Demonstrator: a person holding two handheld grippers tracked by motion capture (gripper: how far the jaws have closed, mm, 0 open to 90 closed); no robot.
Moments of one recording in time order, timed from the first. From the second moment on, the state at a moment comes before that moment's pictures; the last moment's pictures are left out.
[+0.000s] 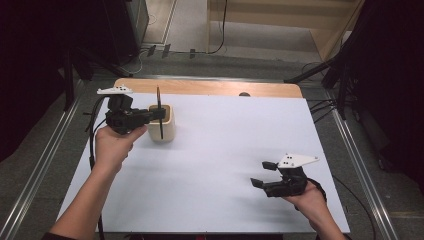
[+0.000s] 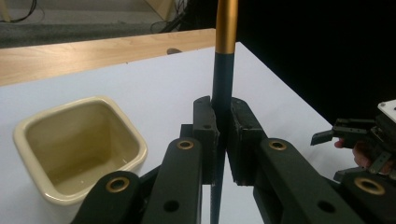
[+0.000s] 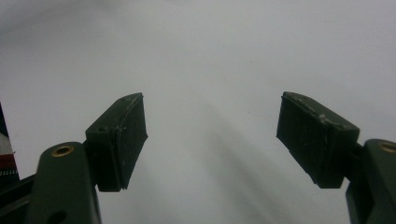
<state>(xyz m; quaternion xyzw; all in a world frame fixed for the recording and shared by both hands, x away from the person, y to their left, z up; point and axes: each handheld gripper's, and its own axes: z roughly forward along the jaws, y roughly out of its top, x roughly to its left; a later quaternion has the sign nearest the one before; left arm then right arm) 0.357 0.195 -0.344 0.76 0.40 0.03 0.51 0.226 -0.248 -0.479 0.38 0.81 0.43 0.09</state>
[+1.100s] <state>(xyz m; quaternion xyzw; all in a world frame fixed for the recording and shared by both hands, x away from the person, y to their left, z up) 0.391 0.202 -0.335 0.73 0.42 0.15 0.52 0.226 -0.245 -0.479 0.37 0.81 0.44 0.08</state>
